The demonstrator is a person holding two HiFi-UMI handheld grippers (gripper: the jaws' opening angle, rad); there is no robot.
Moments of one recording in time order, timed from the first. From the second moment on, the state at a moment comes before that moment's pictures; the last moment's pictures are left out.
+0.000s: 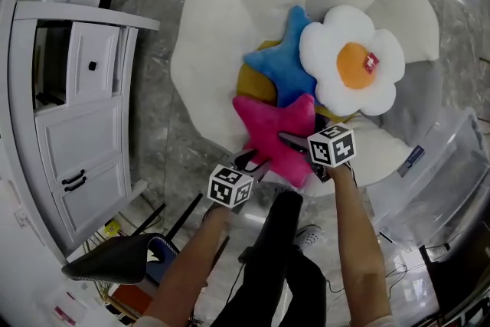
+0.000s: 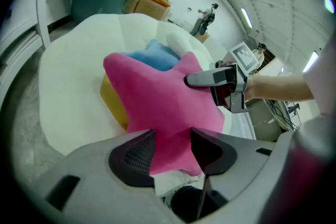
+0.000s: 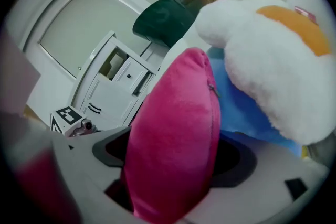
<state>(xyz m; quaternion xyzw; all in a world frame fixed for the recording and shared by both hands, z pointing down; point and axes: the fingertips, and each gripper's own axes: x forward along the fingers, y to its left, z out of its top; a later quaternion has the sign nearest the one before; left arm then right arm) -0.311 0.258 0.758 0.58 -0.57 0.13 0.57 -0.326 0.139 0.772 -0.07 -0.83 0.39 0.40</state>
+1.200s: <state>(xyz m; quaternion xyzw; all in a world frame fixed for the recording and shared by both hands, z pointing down) -0.160 0.214 0.646 0.69 -0.50 0.16 0.49 -0.116 0.107 0.601 0.19 -0.88 0.34 0.26</state>
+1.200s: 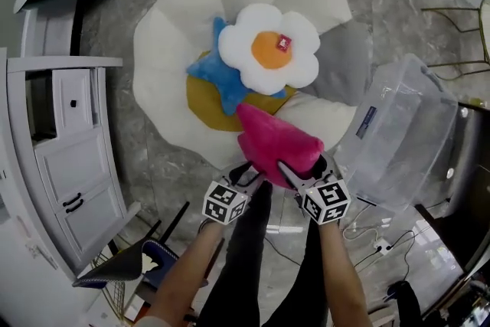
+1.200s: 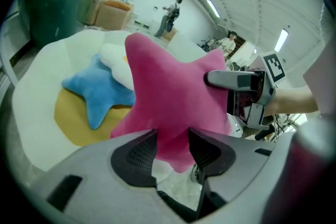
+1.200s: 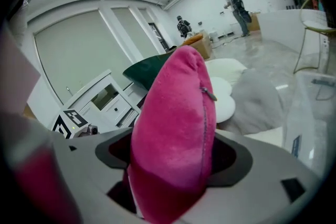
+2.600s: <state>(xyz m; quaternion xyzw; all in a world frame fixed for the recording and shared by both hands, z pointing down) 0.251 0.024 0.535 0.82 -0.35 0.19 0.40 0.436 -0.041 0.534 0.52 -0.73 0.44 0.01</state>
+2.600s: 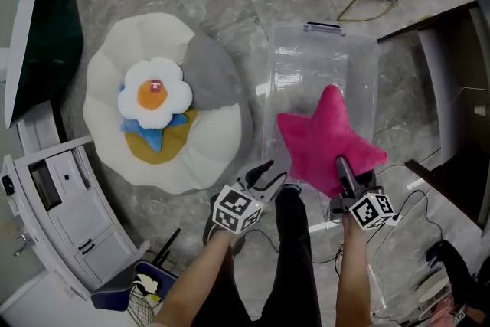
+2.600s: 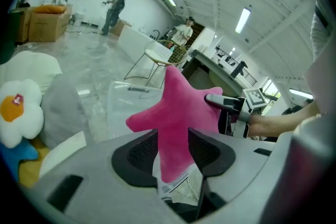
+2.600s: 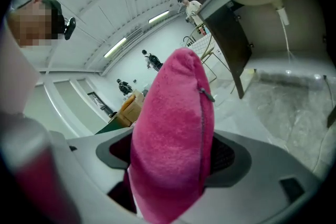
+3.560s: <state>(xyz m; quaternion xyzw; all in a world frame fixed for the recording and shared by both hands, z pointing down) 0.241 0.026 0.586 0.80 -0.38 0.25 0.40 0.410 -0.059 0.827 0.51 -0.58 0.63 0.12</state>
